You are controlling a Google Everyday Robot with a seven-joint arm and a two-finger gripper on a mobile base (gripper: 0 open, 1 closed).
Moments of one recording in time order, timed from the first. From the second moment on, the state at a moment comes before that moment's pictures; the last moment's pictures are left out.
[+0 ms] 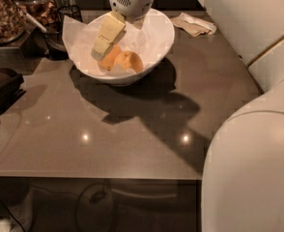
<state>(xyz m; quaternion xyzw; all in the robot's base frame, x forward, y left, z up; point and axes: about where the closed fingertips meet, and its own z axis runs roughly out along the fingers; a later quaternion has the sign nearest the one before) 0.621 0.044 0.962 -0.51 0.84 0.12 0.15</state>
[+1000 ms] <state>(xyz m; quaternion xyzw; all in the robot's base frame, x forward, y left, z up) 0.641 0.037 0.937 -0.48 0.86 0.07 0.15</state>
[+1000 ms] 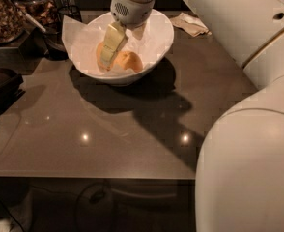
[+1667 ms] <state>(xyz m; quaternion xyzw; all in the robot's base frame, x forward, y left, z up) 0.655 0.030 0.927 -0.49 0.86 0.05 0.15</state>
